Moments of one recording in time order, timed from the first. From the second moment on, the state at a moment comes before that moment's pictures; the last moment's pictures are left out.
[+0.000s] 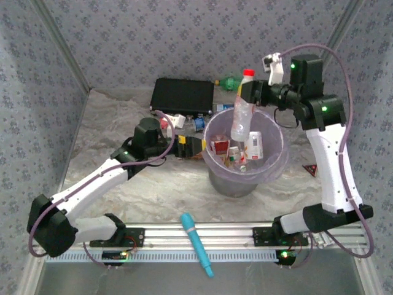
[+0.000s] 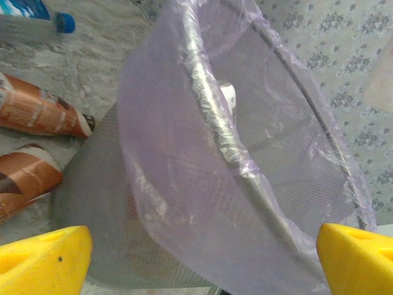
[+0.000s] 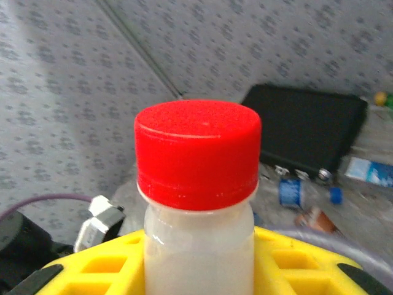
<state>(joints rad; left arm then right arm) -0.69 1.21 0.94 -0.07 0.53 -0.68 0.24 1.39 1.90 -1.01 -0.49 0.27</state>
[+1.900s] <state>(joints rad) -0.71 1.31 0.99 -0.07 0.52 -0.69 0.16 1.20 1.61 -1.14 -0.26 0.23</state>
